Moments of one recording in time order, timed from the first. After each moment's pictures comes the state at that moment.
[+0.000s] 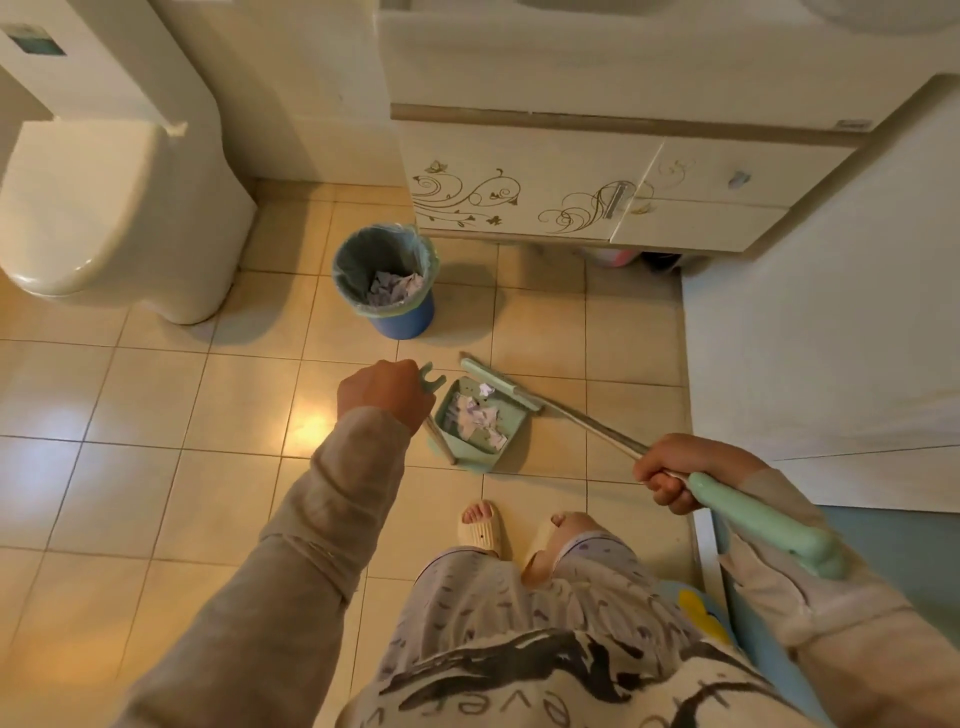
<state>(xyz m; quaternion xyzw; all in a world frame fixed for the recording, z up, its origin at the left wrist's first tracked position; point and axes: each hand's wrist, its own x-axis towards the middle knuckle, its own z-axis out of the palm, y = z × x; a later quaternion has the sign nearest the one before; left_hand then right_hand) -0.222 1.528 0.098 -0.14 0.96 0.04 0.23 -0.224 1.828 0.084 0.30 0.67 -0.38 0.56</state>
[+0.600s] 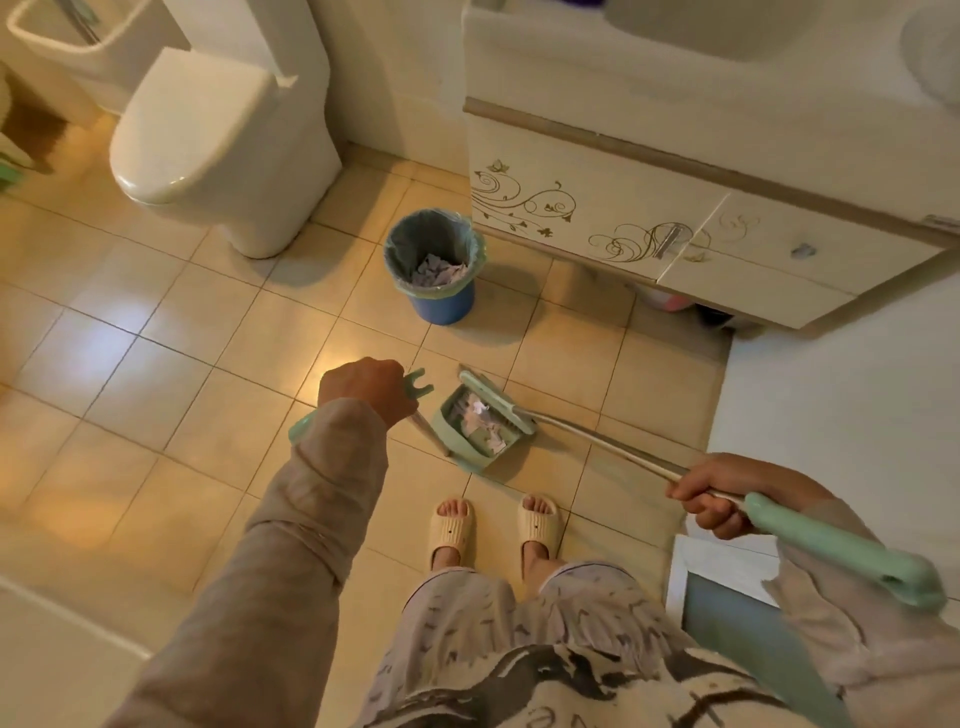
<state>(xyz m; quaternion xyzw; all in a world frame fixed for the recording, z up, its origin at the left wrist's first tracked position) -0.210 1.570 0.112 -0.26 0.93 0.04 0.28 -0.295 1.906 0.104 0.24 0.65 -0.33 0.64</state>
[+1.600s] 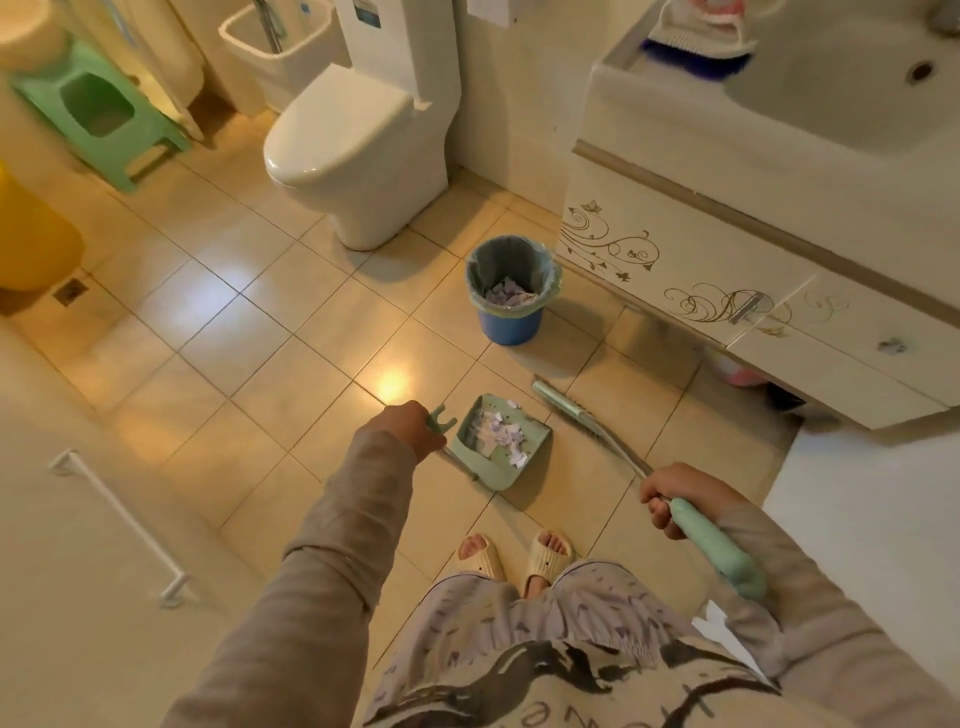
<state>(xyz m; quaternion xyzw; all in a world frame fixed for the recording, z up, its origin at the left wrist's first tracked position) -0.144 1.588 0.101 -0.44 0.82 0.21 0.28 -0.288 1.839 0.096 0.13 0.76 -0.26 0.59</state>
